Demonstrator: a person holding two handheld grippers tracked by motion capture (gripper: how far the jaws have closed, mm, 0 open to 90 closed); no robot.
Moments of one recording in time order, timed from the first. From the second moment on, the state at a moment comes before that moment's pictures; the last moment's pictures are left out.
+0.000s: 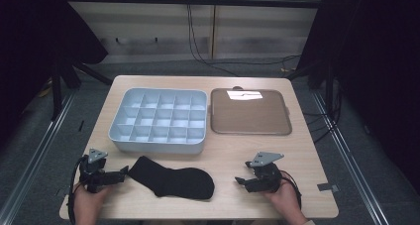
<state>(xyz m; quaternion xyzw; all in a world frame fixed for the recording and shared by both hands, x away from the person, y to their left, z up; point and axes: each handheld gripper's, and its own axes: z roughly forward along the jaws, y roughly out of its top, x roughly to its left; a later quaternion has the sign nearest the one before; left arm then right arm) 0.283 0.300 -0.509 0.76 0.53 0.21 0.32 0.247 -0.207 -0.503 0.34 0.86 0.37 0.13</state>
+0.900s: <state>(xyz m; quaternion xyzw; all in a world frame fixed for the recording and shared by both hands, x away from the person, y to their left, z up) 0.277 0.271 -0.465 0.79 0.53 0.09 0.29 0.230 -0.163 -0.494 0.25 0.89 0.37 0.07</state>
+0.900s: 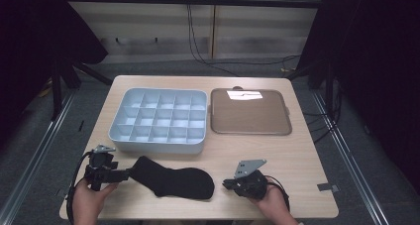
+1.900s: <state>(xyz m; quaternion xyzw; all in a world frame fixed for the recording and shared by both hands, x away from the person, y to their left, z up) 0.281 0.253 -0.471 0.80 0.54 0.08 0.25 0.226 -0.138 -0.497 0.25 0.89 0.37 0.02</state>
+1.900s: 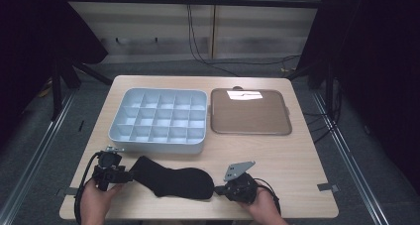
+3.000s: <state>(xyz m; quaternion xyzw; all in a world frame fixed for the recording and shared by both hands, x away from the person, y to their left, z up) 0.290 0.248 -0.465 0.80 0.55 0.01 0.23 0.228 -0.138 -0.498 0.26 0.89 0.37 0.01</state>
